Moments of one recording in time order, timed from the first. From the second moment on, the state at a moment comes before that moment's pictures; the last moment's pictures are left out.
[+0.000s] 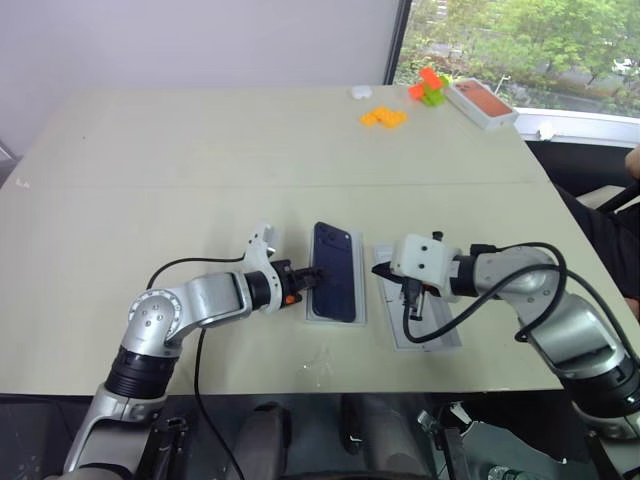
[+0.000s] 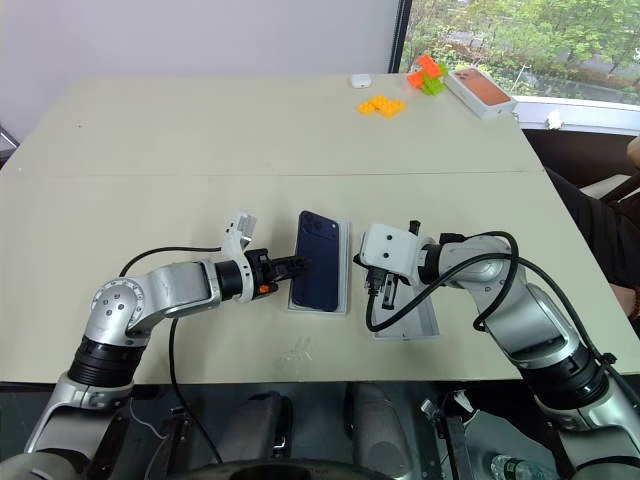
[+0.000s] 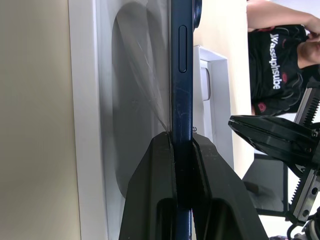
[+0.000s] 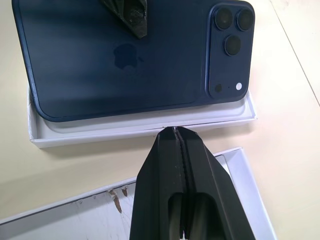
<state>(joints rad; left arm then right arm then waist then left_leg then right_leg) -0.40 0.45 -0.10 -0.16 -1.94 0.95 0.58 -0.39 -0.80 0.23 -0.48 0.05 0.59 0.94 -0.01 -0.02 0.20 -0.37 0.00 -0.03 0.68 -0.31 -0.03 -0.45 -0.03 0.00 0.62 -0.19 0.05</state>
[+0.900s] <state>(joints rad) -0.41 0.49 -0.10 -0.16 -1.91 0.97 0.53 -0.39 -0.80 0.25 -0.48 0.04 0.59 0.94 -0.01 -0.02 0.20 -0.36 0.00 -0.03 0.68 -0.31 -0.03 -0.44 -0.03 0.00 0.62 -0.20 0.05</state>
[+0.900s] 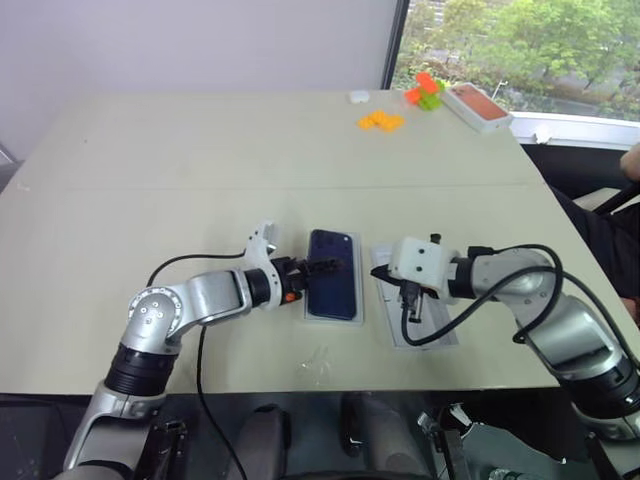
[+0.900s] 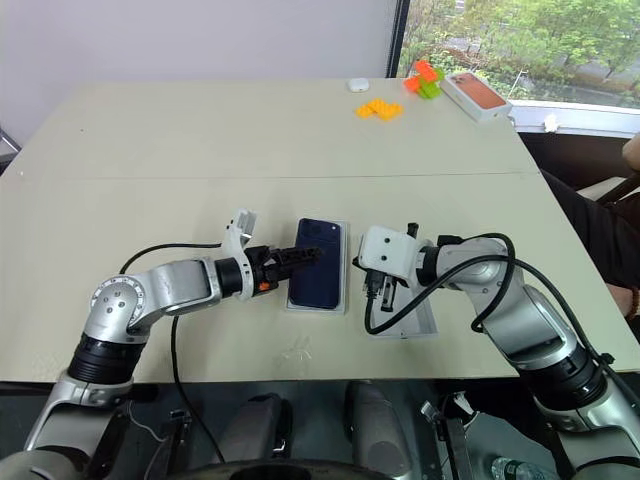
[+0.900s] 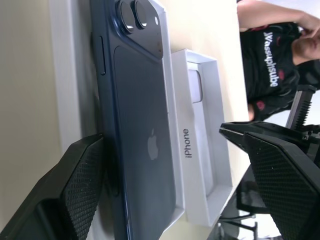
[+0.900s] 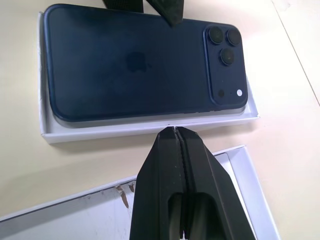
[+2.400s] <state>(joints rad) -0.09 0.73 0.01 -0.39 -0.67 0.60 -0.41 -0.43 -0.67 0.13 -0.46 0.18 0.93 0.74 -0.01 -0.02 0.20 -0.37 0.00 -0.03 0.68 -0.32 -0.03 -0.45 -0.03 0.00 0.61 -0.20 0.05</state>
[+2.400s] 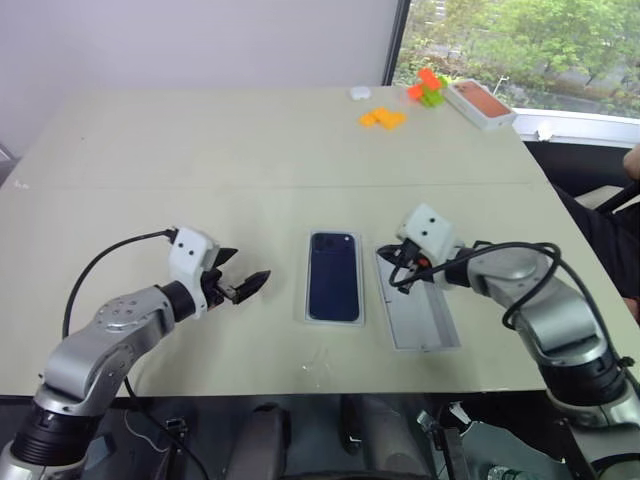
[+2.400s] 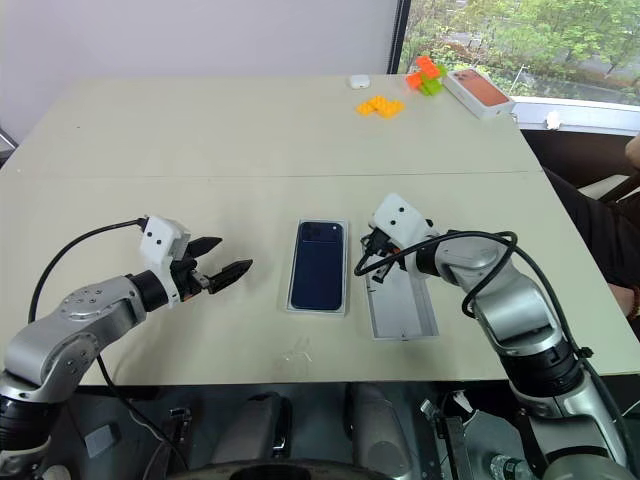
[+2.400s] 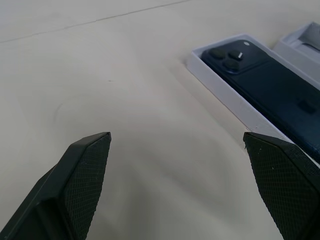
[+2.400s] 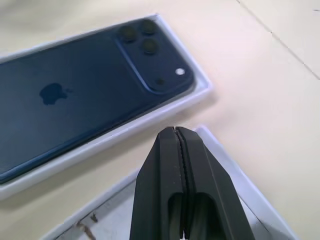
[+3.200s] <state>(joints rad) -0.09 0.62 -0.14 -0.38 -0.42 0.58 -0.57 -0.44 -0.70 0.16 -0.63 0.26 1.18 0.64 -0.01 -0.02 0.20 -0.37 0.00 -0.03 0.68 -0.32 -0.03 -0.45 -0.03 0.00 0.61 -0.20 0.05</state>
